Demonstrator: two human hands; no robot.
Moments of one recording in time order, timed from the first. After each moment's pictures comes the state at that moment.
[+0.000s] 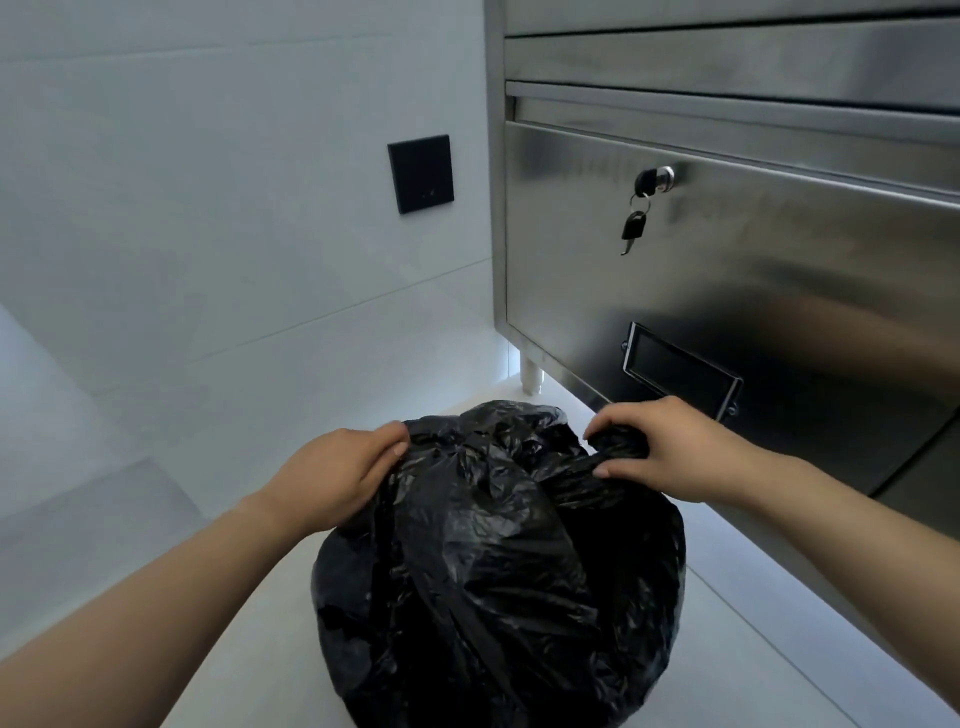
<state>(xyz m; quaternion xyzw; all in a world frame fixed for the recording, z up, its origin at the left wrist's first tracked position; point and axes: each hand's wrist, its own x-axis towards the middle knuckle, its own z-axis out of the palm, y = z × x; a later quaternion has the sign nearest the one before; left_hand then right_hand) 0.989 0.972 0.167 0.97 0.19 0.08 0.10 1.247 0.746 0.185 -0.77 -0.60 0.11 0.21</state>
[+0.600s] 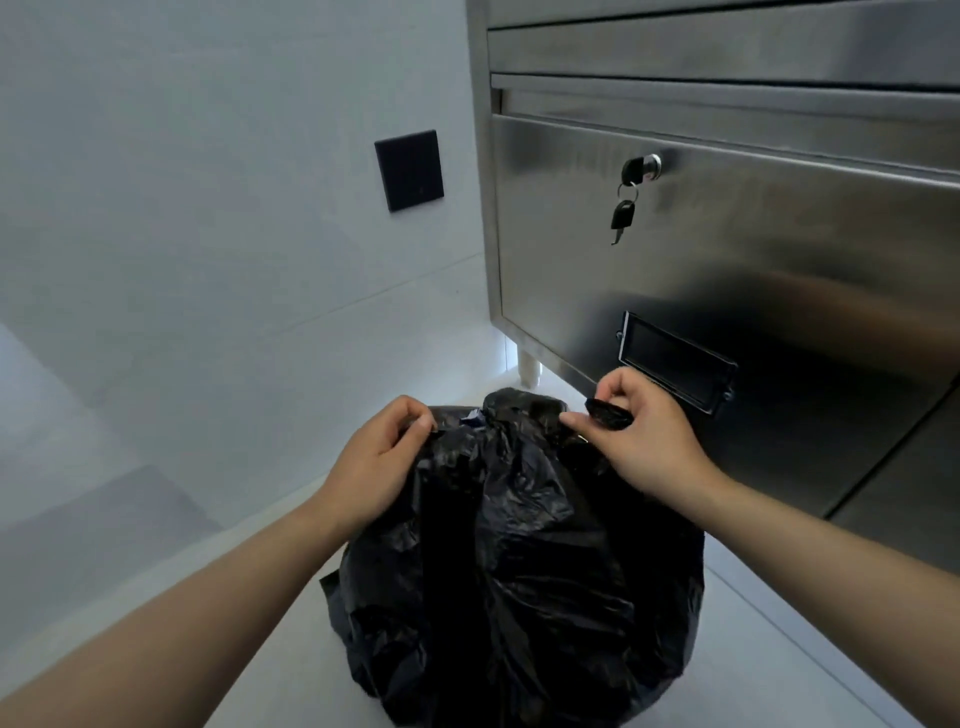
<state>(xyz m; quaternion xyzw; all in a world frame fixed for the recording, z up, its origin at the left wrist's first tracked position) 1.017 0.936 0.167 0.84 0.26 0.24 0.41 1.210 0.765 0.163 -0.73 -0.37 0.11 0.56</state>
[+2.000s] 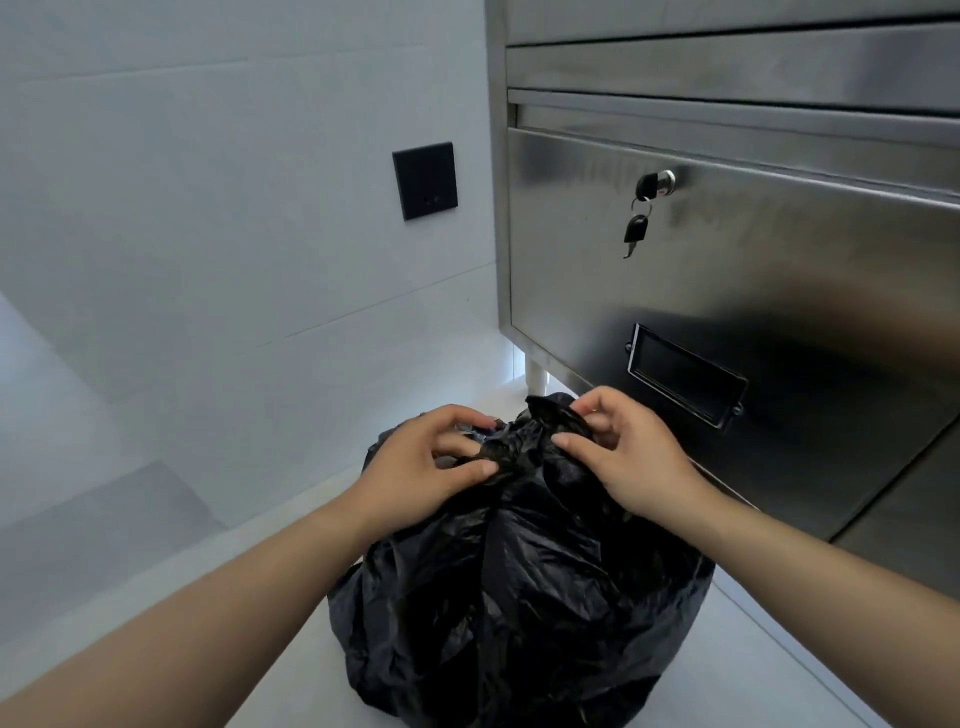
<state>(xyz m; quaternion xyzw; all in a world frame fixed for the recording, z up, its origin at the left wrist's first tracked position) 1.027 0.920 0.178 0.83 0.22 0.16 0.49 1.195 0.770 0.172 -0.71 -0.43 0.18 0.53</state>
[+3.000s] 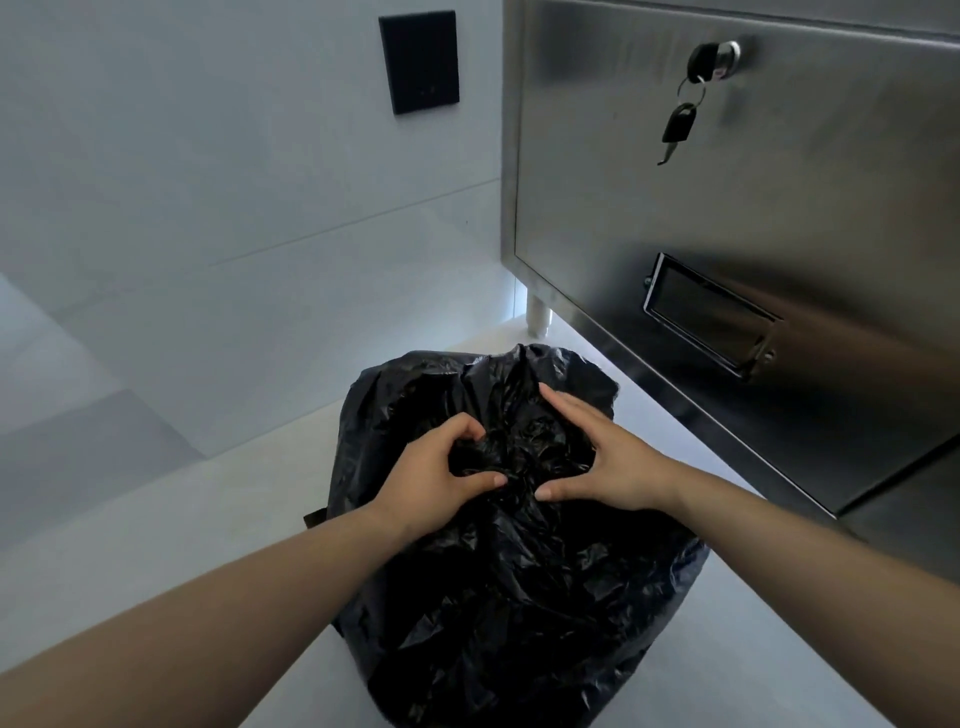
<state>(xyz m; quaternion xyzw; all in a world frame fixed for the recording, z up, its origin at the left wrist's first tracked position) 1.038 0.901 0.087 0.86 0.29 0.13 0.39 1.225 0.773 0.084 -0.72 -0.51 0.34 0.32</state>
